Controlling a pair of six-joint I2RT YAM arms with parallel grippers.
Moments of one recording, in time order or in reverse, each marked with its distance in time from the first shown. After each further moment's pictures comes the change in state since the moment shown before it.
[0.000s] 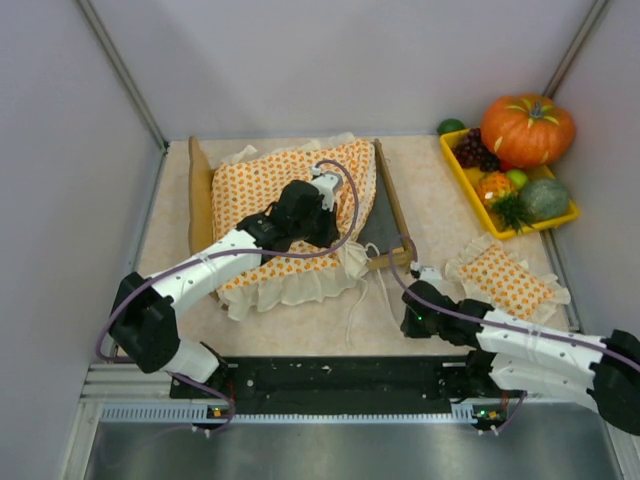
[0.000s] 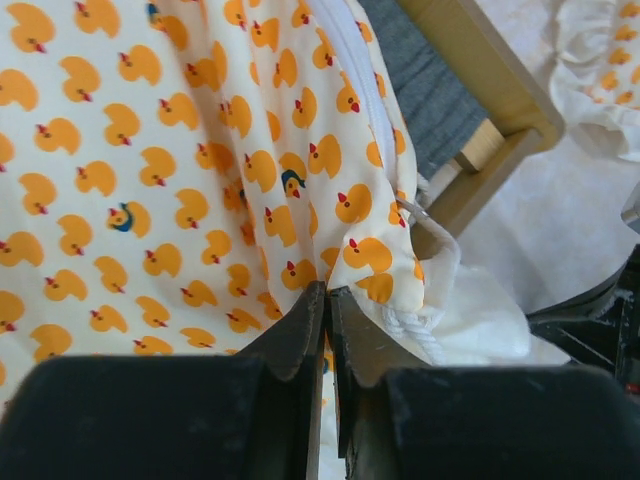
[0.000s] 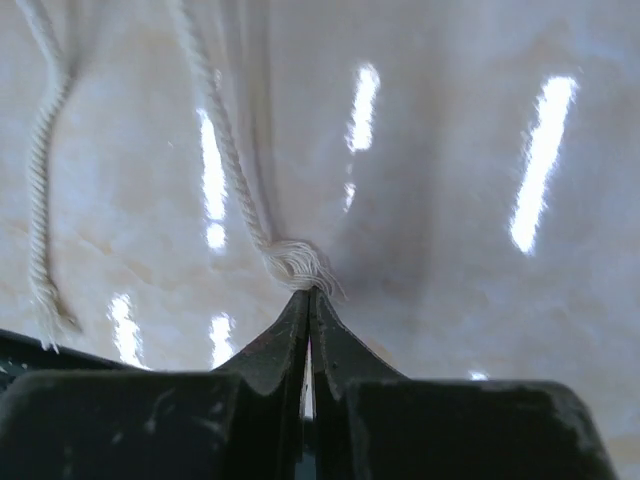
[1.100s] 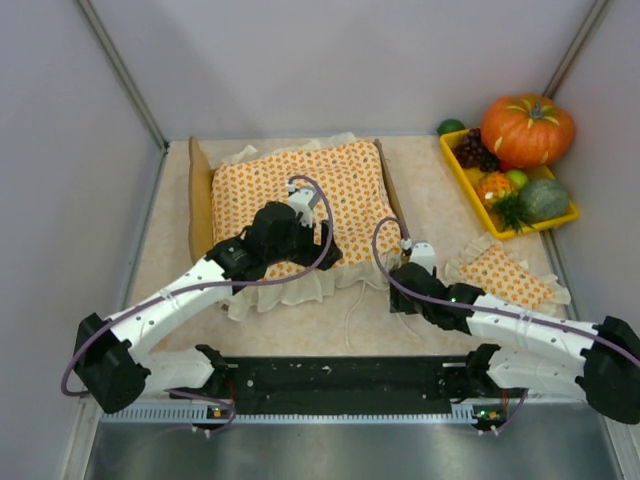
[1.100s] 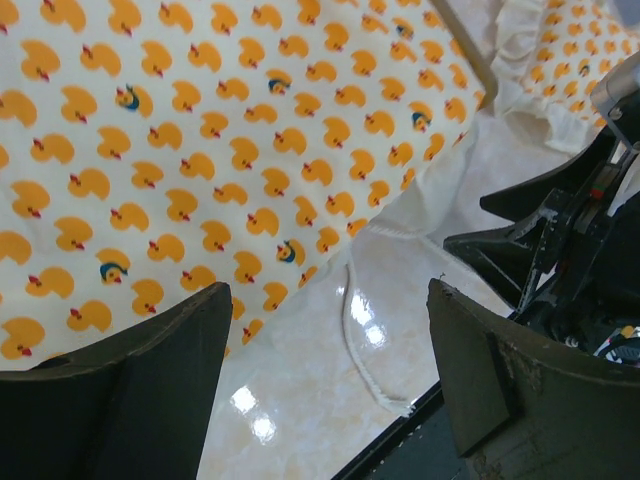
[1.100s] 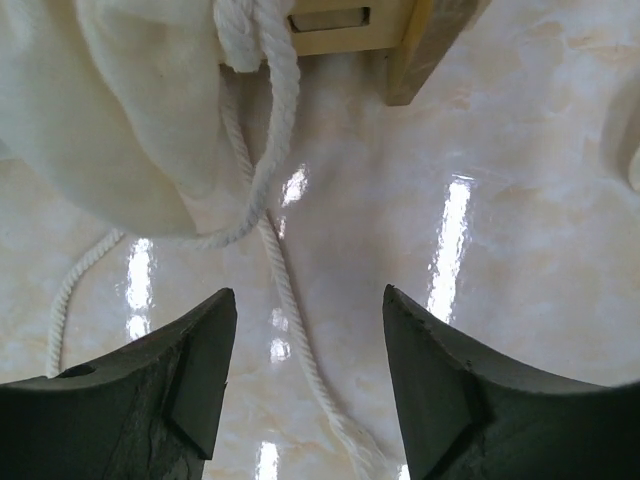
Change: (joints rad) left arm -0.031 -0.268 -0.159 -0.012 0.019 -0.135; right arm -0.017 0.002 0.144 -0.066 0.228 -0.140
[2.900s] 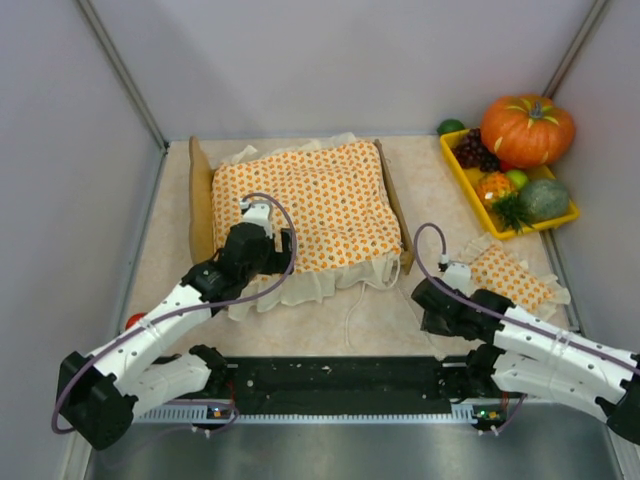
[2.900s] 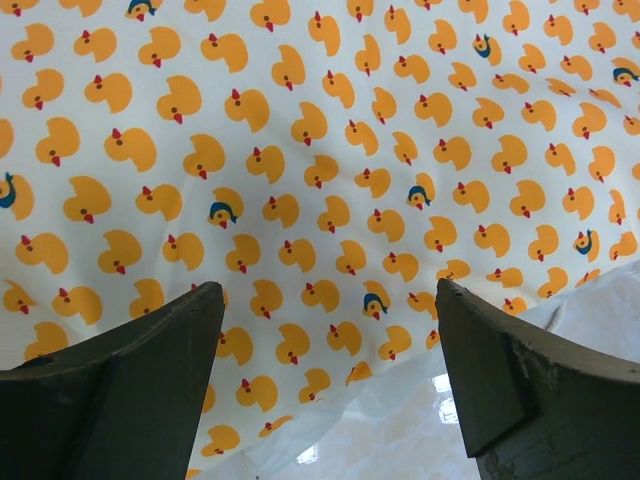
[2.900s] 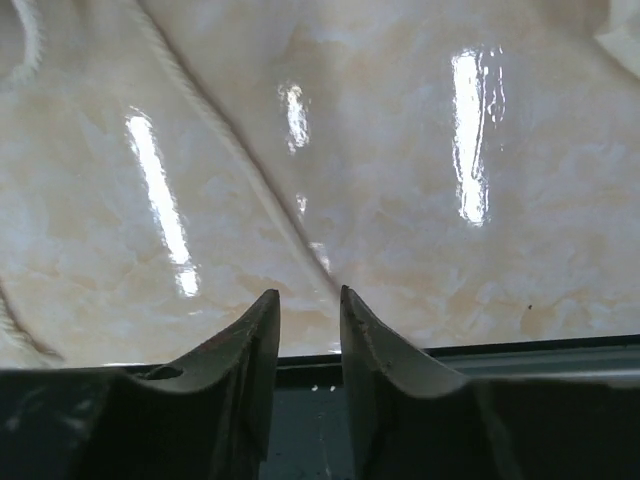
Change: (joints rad) left arm 0.133 -0.211 -0.257 -0.026 -0.322 0.027; right arm 0.018 -0.180 0.010 -0.468 -0.034 0.383
